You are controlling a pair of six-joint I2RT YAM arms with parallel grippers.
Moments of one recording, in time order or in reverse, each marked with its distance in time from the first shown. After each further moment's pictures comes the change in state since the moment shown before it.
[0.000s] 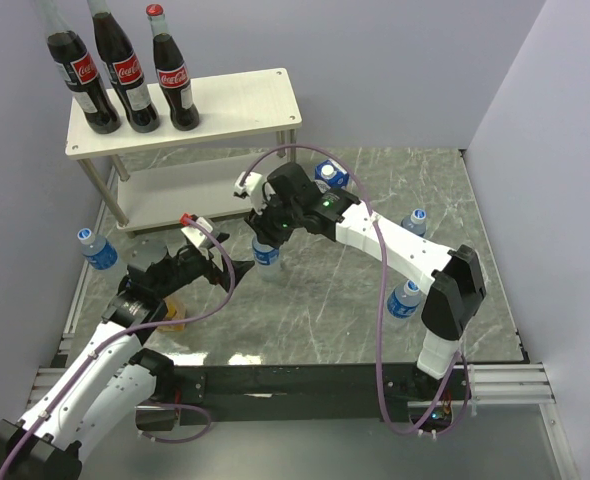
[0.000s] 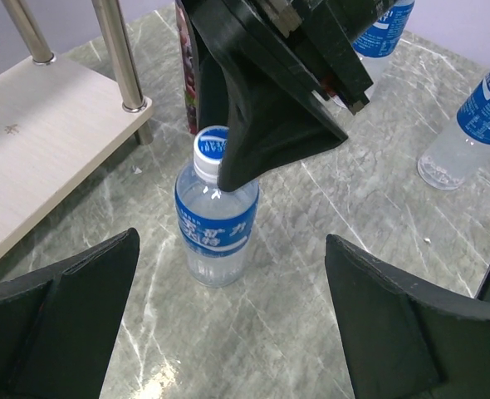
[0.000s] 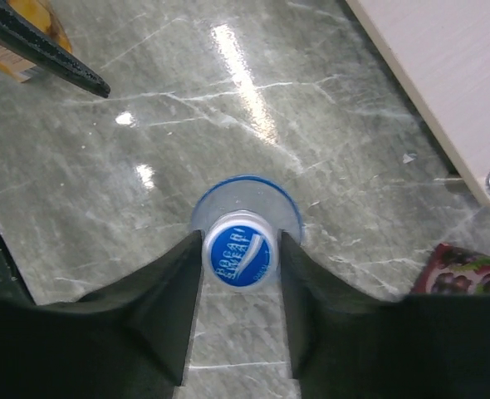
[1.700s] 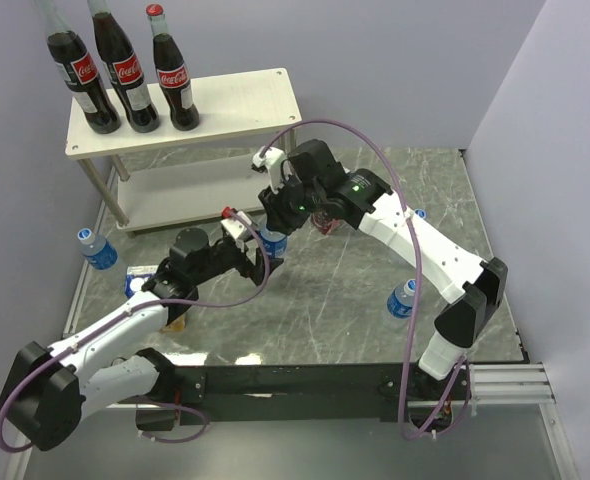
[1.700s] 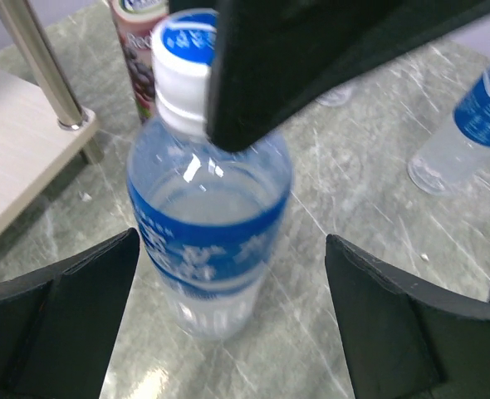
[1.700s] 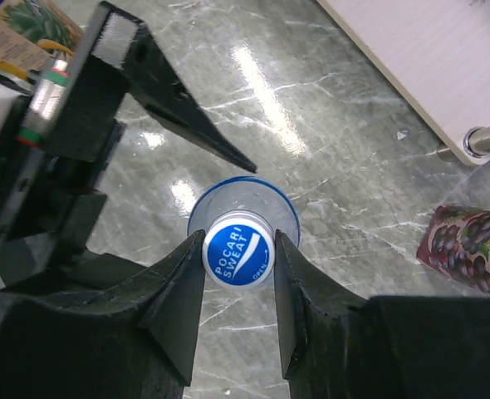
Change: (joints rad) left arm -0.172 0.320 0.013 0.275 -0.086 -0.013; right arm -0.045 -0.080 0.164 -0.196 -0.028 0.121
